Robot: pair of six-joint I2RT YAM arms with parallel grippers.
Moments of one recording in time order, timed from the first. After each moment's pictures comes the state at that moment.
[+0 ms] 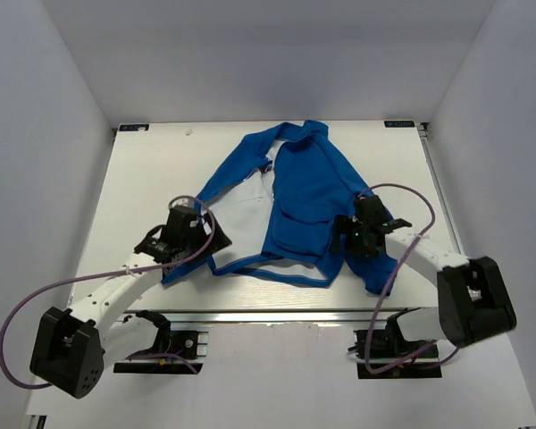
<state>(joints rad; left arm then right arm) -0.42 1.05 0.64 -0.36 -0.01 -0.79 0.36 1.30 0.65 -0.40 -0.06 0.41</state>
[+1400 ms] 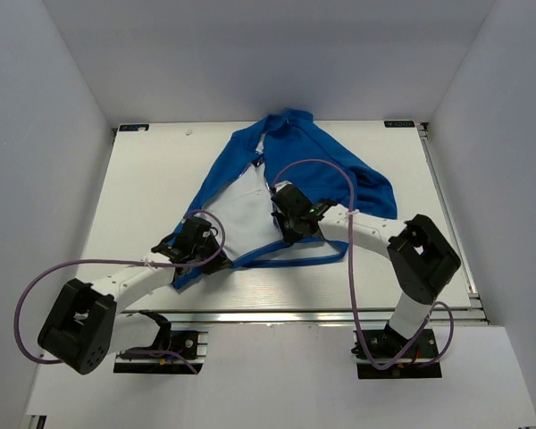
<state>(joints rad) -0.49 1.20 0.46 -0.18 0.10 -0.95 0.84 1.73 1.15 -0.43 0.14 0.30</state>
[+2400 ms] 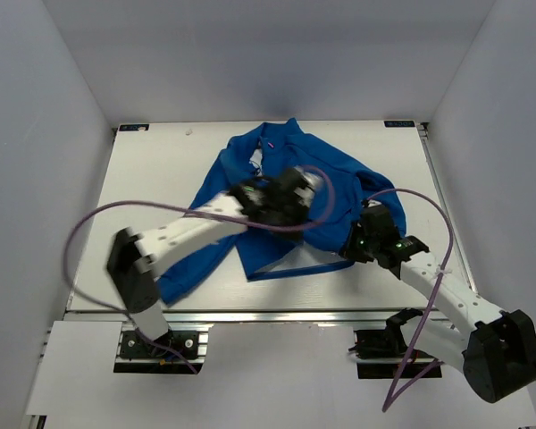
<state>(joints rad) -0.92 1.64 1.59 -0.87 0.05 -0.47 0.46 1.03 0.60 -0.46 -0.02 0.57</state>
